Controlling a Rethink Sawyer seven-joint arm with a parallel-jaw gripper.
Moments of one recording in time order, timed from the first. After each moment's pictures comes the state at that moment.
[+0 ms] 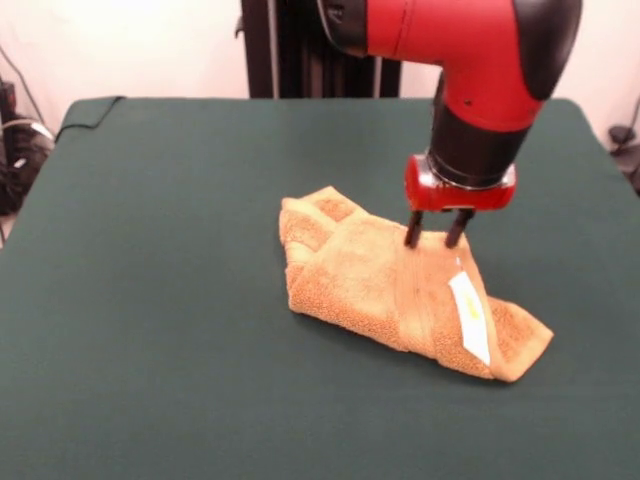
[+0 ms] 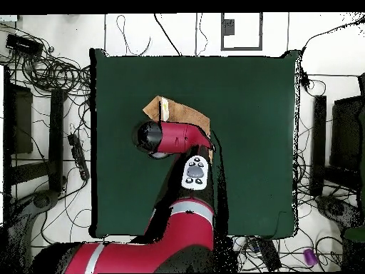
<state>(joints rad) 0.09 -0.30 -0.17 1.37 0.09 0.64 1.57</state>
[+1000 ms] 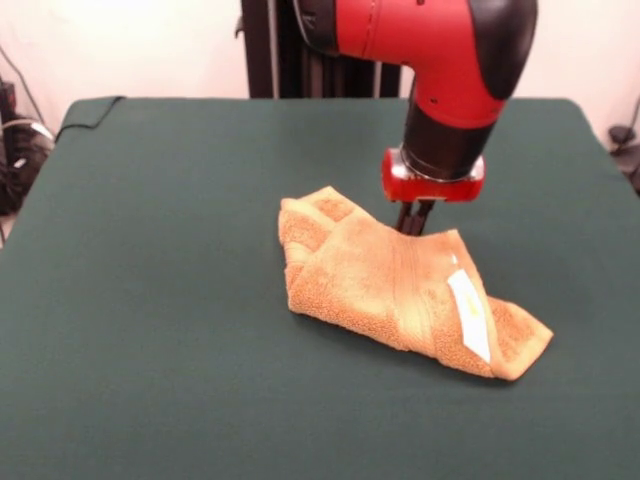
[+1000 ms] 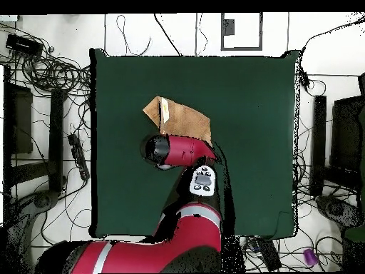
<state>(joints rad) 0.07 -0.31 -0.17 1.49 0.10 0.54 1.57</state>
